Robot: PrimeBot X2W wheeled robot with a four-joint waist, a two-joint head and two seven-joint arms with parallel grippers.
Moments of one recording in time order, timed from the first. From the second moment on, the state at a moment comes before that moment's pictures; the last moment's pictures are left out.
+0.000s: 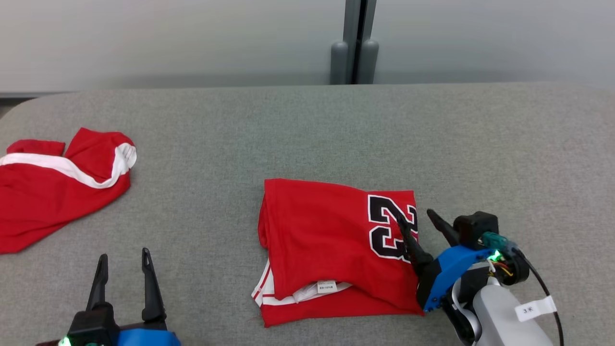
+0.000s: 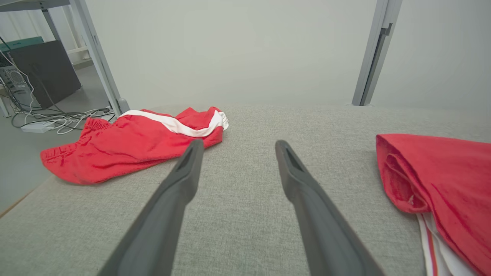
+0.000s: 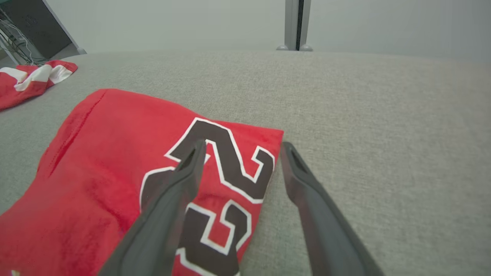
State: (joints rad) left arm 0.07 0.05 0.06 0.16 -0.05 0.03 -0.26; right arm -0.37 -0.05 0.19 0.61 0.20 0.13 -0.10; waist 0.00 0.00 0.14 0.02
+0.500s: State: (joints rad) left arm 0.03 0.05 0.04 0.16 -0.06 0.05 -0.26; right arm -0.38 -0.06 0.33 0.75 0.30 0.13 -0.12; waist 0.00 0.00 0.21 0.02
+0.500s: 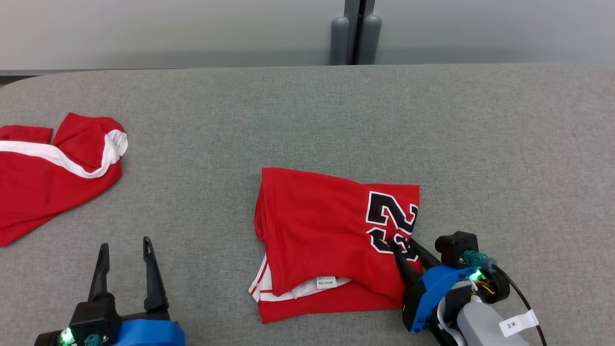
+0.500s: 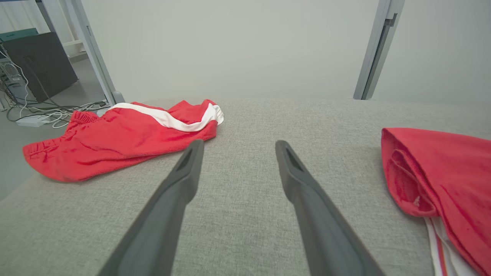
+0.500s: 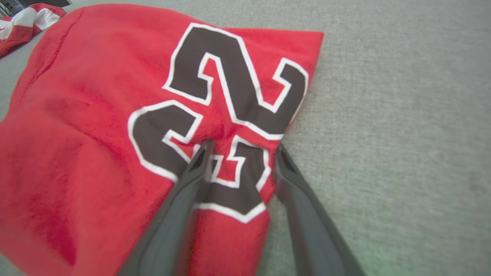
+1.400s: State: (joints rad) left arm -0.17 0.09 0.00 -0.04 0.00 0.05 -0.26; right arm -0.99 -0.45 0.49 0.74 0.35 0.13 -0.15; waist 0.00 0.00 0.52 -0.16
